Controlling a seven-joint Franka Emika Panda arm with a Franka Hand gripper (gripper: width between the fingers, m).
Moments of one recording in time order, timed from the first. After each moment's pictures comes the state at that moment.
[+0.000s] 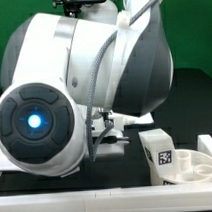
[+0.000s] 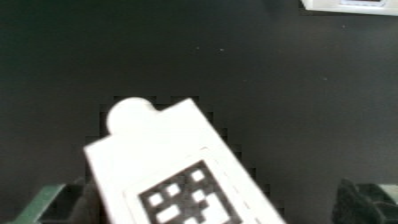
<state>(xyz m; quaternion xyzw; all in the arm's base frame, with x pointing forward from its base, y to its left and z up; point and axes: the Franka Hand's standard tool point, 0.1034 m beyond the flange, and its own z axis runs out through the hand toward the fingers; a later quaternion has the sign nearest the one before) 0.531 -0.098 0.009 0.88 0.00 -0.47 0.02</state>
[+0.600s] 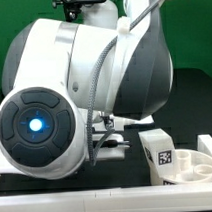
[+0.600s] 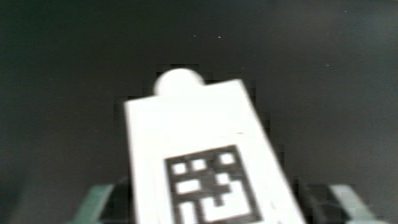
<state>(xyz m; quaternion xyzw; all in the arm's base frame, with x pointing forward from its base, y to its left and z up) 0.532 -0.103 0.007 0.89 0.00 -0.46 0.02</state>
